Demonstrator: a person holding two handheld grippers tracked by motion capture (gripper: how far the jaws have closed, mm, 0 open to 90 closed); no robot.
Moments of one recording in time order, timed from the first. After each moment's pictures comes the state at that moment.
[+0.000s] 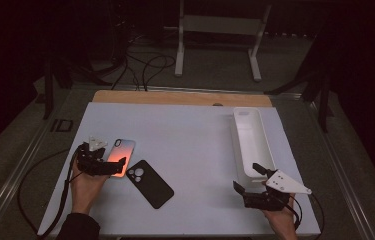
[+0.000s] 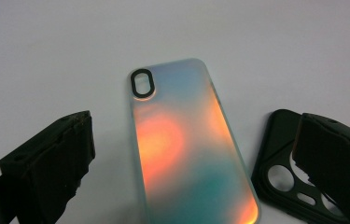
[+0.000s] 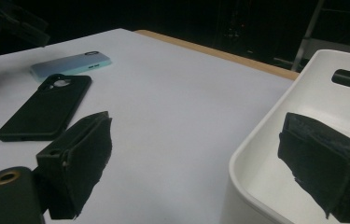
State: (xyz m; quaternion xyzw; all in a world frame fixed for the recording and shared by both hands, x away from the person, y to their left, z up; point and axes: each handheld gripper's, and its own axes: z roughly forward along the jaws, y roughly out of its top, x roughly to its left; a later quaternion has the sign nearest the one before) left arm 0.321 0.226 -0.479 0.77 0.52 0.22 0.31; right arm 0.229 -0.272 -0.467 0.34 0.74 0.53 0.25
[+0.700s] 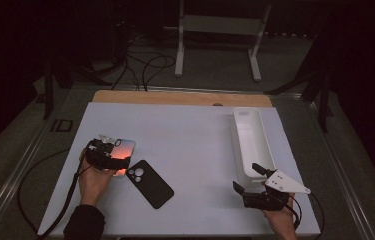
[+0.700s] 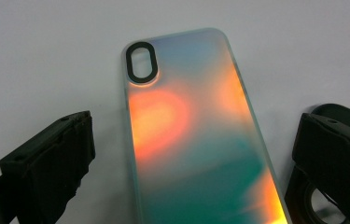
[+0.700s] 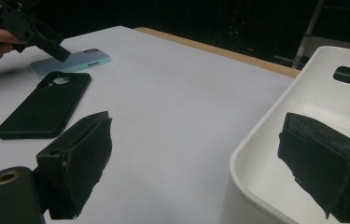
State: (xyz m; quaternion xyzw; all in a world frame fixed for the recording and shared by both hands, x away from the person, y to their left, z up) left arm 0.348 0.216 -0.500 0.78 0.54 0.19 0.25; right arm 0.230 -0.271 -0.469 0.34 0.74 0.52 0.25
